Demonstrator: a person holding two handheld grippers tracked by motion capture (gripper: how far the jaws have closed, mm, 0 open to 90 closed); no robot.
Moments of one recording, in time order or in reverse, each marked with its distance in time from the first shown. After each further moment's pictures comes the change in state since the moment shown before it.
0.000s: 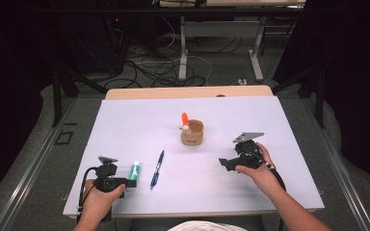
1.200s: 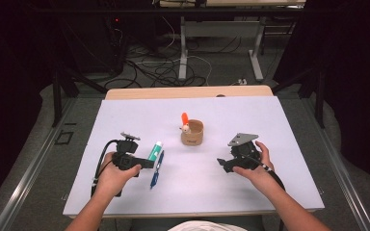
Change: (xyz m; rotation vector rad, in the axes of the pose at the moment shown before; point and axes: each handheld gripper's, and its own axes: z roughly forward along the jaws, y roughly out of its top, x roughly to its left) left arm -0.067 0.059 -0.005 0.005 -0.068 0.334; right arm 0.015 0.008 -0.006 -0.011 -0.056 -0.179
